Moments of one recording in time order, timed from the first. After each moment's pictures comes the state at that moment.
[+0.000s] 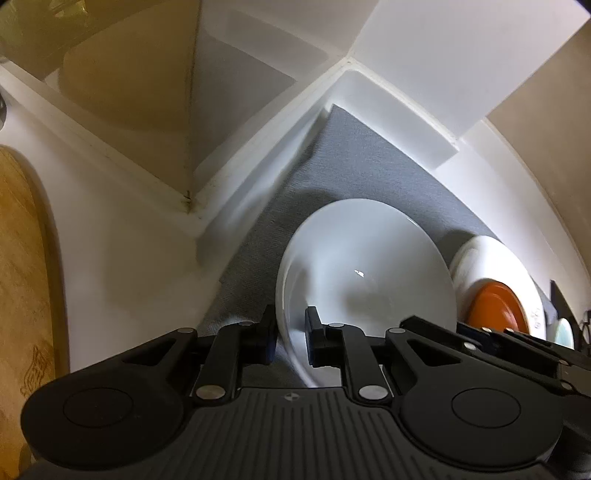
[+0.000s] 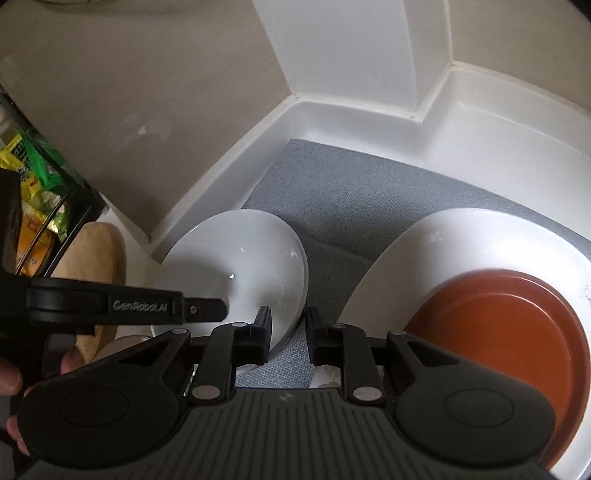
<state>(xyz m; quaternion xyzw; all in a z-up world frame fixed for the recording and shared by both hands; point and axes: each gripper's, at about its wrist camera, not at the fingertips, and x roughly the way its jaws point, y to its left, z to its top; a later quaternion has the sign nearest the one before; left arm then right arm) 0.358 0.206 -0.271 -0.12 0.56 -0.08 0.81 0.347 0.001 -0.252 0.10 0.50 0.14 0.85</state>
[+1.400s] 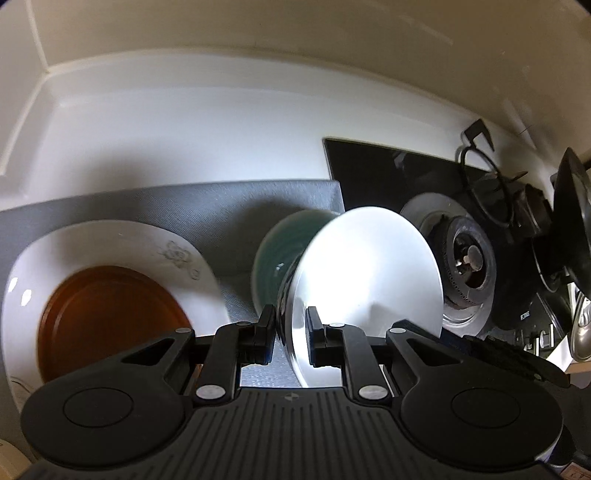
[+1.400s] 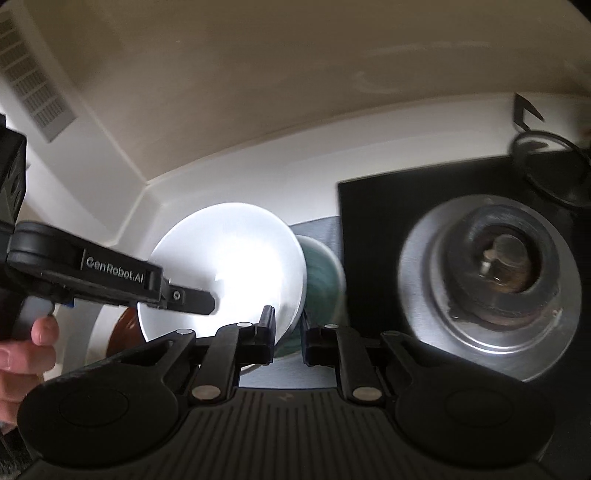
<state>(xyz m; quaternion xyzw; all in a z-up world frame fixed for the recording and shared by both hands) 0.313 -0.122 -0.215 0.08 0.59 -0.32 0.73 0.177 -0.290 -0.213 0.25 0.39 -0.12 0.88</state>
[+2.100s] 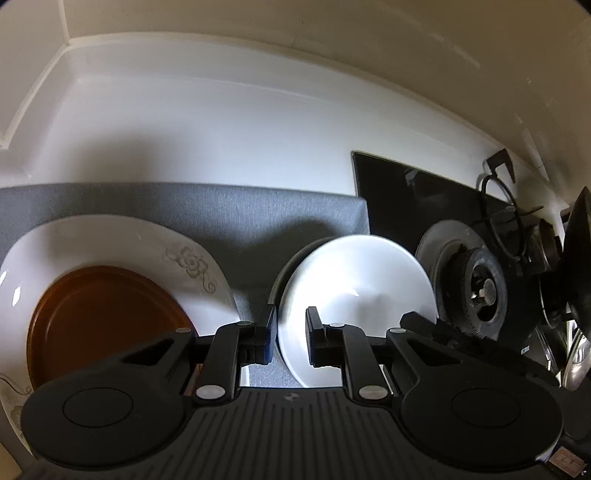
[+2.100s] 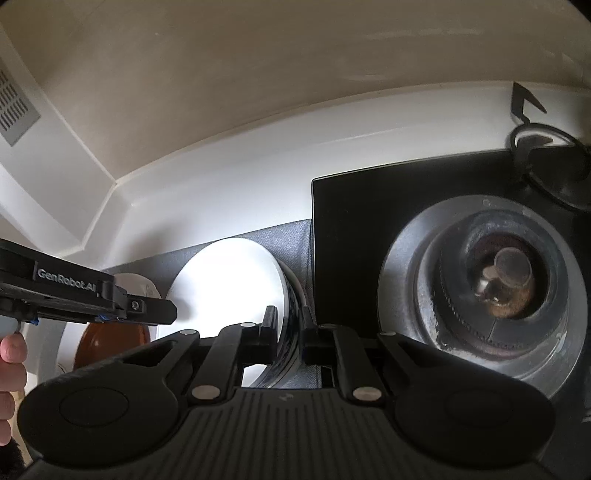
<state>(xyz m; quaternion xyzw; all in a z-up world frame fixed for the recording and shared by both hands) 0.337 -0.120 -0.230 0.04 0.61 -0.29 0.74 0.207 -0.307 -0.236 0.24 0.41 -0.13 0.87</state>
